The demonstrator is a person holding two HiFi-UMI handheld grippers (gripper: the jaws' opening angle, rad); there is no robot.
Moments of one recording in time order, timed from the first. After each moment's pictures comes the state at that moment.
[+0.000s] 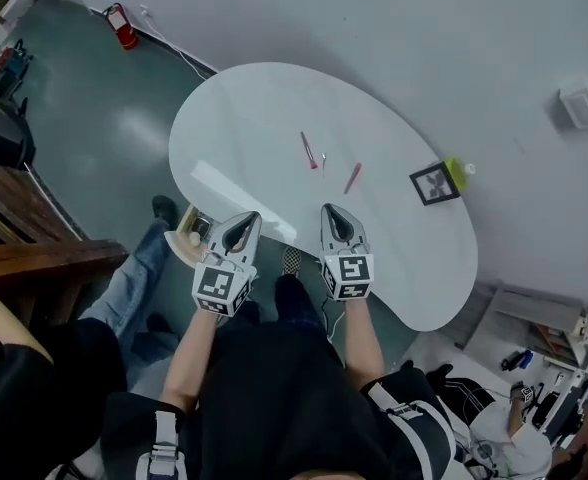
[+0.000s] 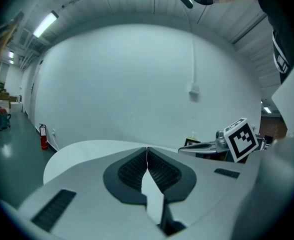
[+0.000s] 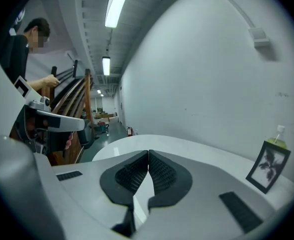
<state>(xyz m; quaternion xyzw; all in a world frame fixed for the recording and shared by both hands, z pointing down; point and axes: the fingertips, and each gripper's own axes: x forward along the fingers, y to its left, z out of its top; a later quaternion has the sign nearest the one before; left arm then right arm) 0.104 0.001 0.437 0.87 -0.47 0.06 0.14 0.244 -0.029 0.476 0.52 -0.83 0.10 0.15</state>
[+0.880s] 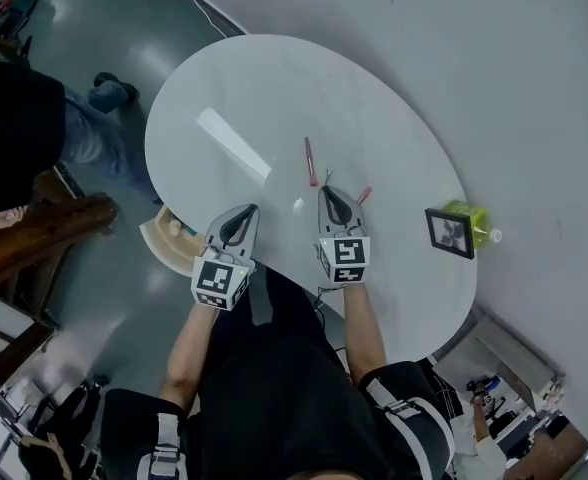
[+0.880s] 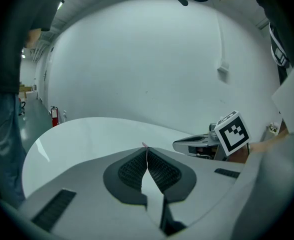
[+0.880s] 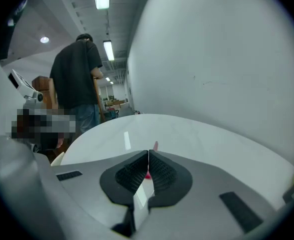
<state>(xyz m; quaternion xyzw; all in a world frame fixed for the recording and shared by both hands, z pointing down) 0.139 -0.114 0.546 0.81 -0.53 0.13 0.23 0.264 -0.177 0.593 0.43 -0.86 0.16 0.23</state>
